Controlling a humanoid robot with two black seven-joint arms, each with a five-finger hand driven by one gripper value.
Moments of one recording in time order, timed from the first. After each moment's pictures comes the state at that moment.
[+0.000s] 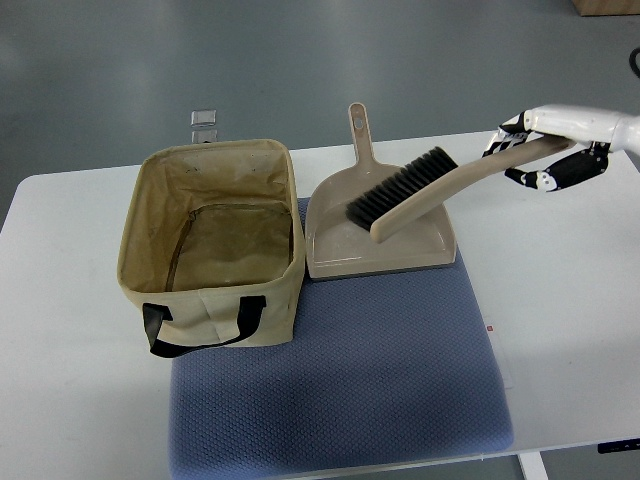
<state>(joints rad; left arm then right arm) 0.01 0.00 -0.21 -0.16 -0.06 -0.02 -0.04 1.09 -1.00 0.25 1.22 -1.28 0.20 0.61</state>
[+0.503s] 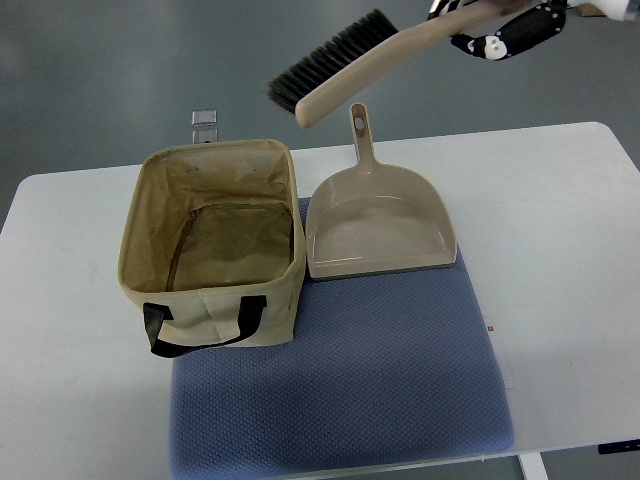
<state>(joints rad) 0.01 0.00 -0.21 -0.16 -0.06 -0.02 -0.04 1.42 -0.72 0.24 1.04 -1.28 0.30 0.55</state>
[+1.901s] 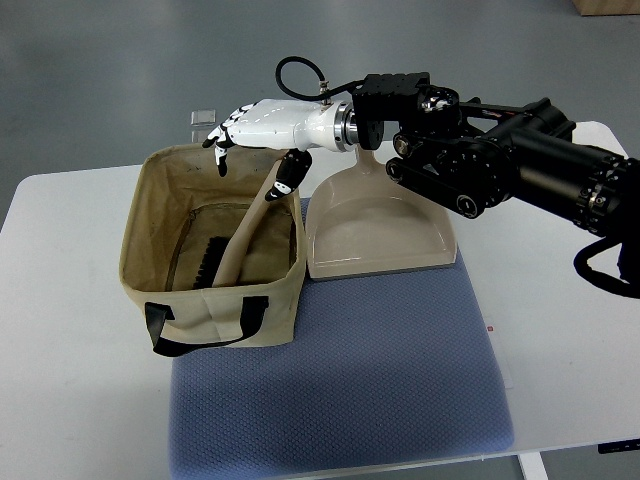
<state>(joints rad) 0.01 0.00 -0.21 -0.16 -0.06 -0.02 -0.04 1.36 0.00 0.10 0.63 -1.49 0.05 0.51</state>
